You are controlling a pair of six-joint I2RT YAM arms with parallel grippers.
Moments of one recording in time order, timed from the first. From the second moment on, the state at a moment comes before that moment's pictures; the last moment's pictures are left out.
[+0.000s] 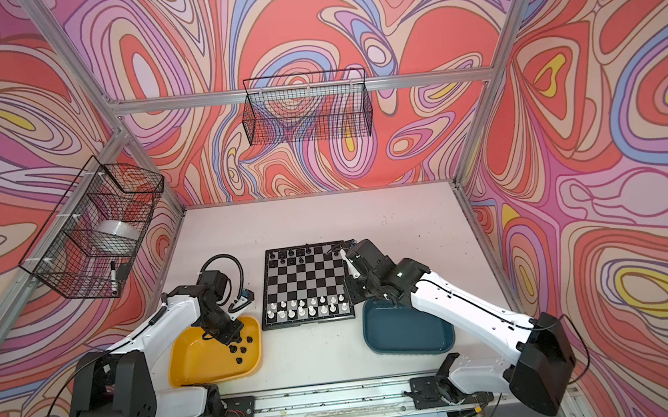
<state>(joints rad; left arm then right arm) -0.09 1.34 0.73 -0.97 0.09 0.50 0.73 1.25 1.02 -0.71 -0.06 0.43</state>
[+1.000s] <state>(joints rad) -0.09 1.29 0.81 -1.07 0.05 0.57 0.73 1.25 1.01 -0.71 -0.05 0.43</state>
